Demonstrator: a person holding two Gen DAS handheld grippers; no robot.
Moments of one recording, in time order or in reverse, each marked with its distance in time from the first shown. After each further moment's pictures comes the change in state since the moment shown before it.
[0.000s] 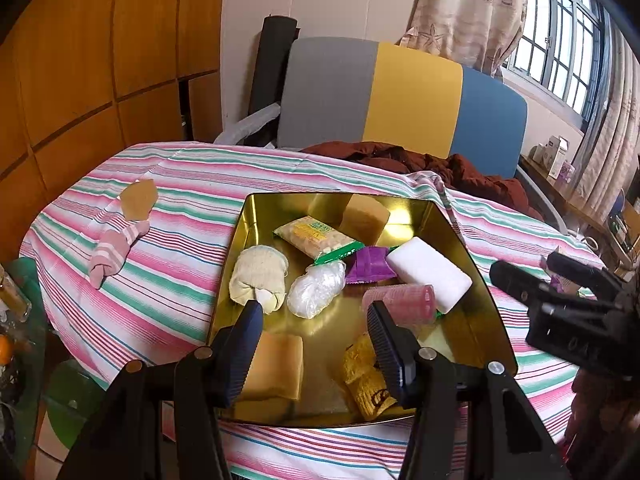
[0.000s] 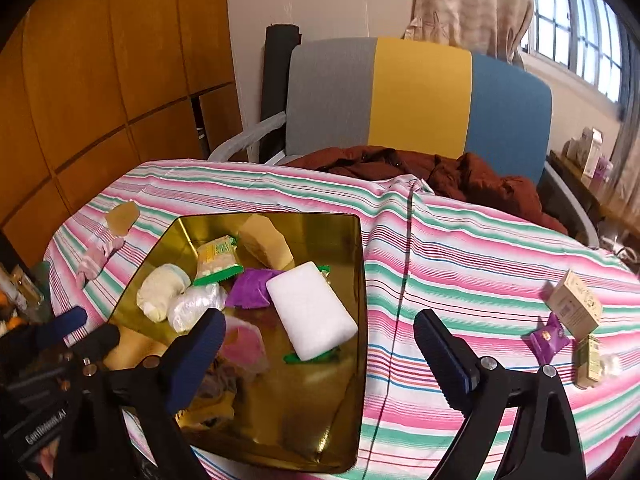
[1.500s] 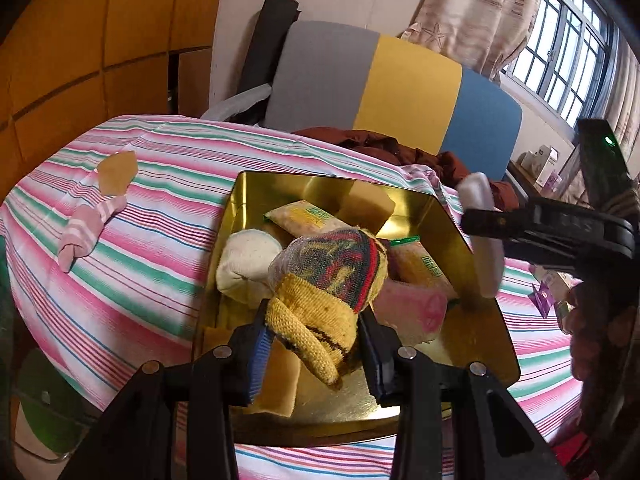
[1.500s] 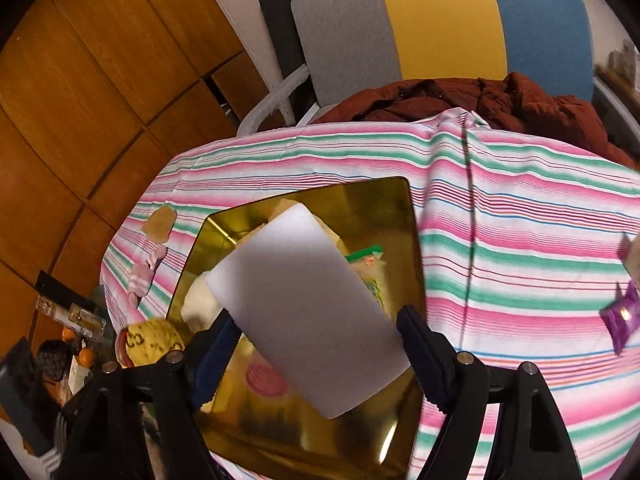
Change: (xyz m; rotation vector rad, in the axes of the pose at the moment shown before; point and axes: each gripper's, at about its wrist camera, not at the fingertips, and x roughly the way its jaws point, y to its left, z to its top) left arm 0.034 0.025 -0.003 -0.053 0.060 -0.103; right arm 0.062 -0.023 0.035 0.213 0.223 0.254
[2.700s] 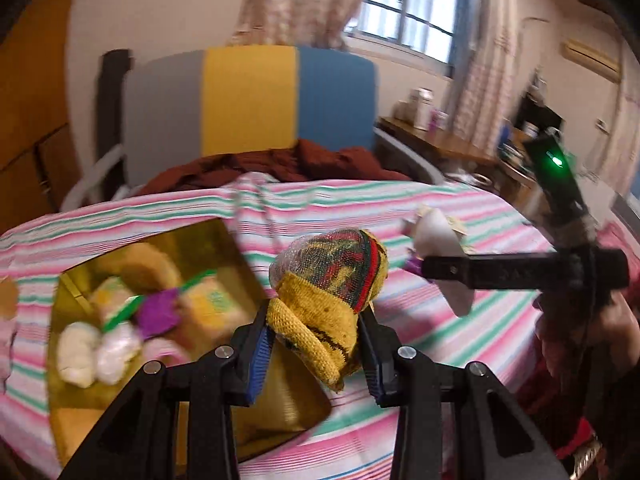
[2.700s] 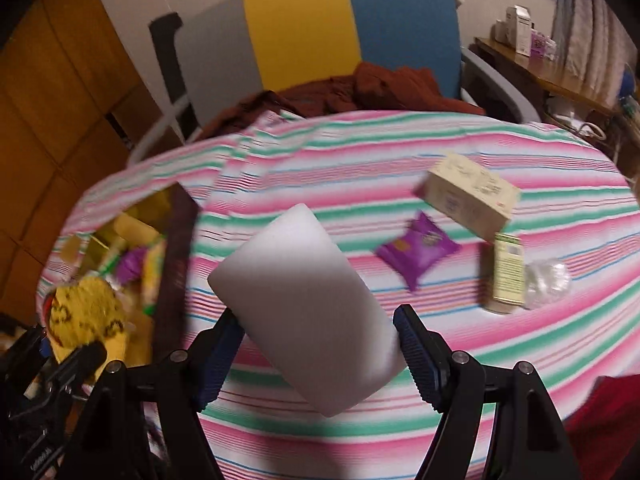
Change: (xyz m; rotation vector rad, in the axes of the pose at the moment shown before) left arm -0.013 -0.180 0.005 0.370 -0.034 -0.246; right arm -0.125 -0.171 -0.064 0.164 -0.059 -0.263
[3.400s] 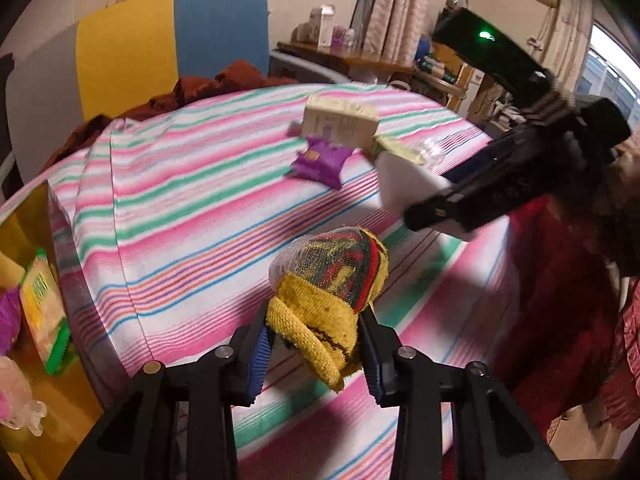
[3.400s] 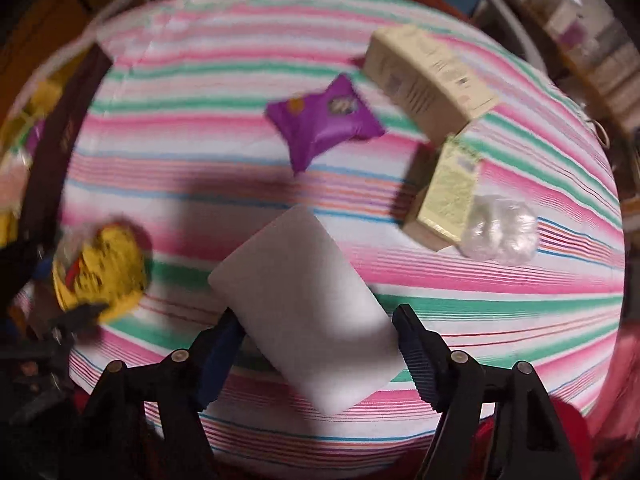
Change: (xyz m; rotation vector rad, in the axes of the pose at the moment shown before) left arm 0.104 -0.104 -0.045 0.246 0.220 -0.288; right arm 0.039 -0.113 -0.025 -0.173 0.409 -0.194
